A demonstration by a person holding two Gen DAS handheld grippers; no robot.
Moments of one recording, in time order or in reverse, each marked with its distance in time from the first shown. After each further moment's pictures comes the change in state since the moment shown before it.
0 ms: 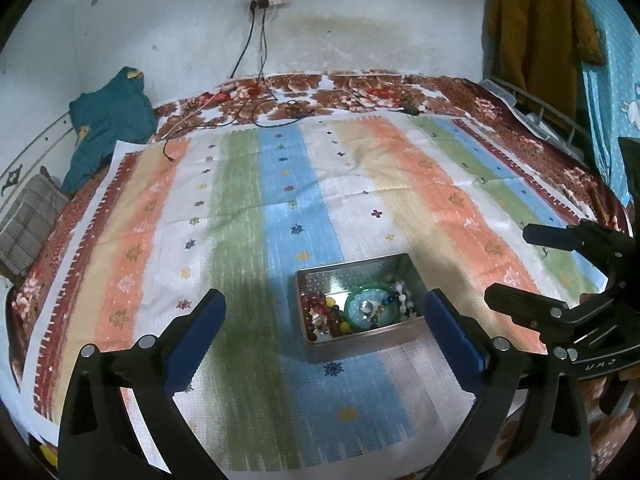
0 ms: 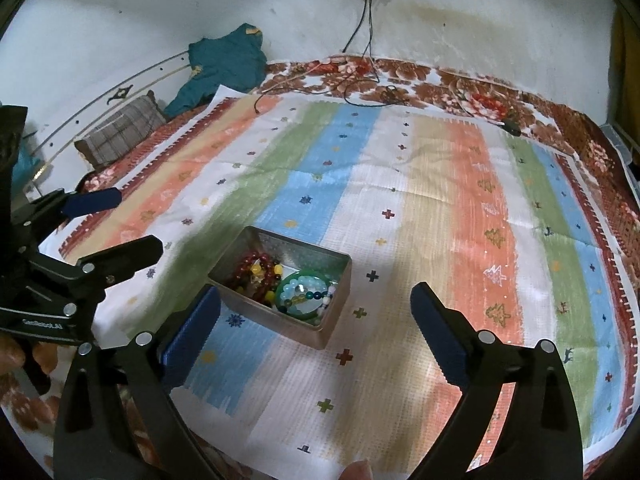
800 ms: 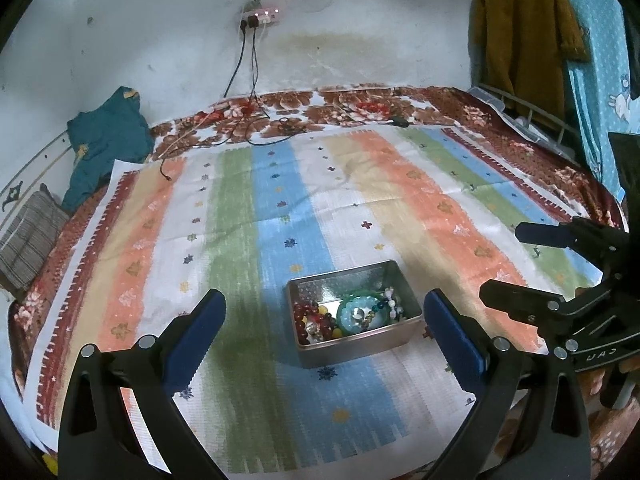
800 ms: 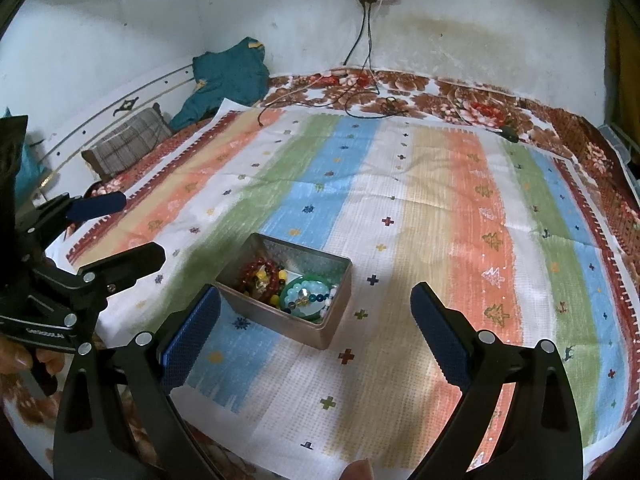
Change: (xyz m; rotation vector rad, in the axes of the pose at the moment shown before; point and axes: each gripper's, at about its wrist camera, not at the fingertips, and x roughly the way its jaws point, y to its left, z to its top) left arm -0.014 -0.009 -0.005 0.027 -0.064 -0.005; right arm -0.013 0.001 -0.004 0.006 -0.042 0.011
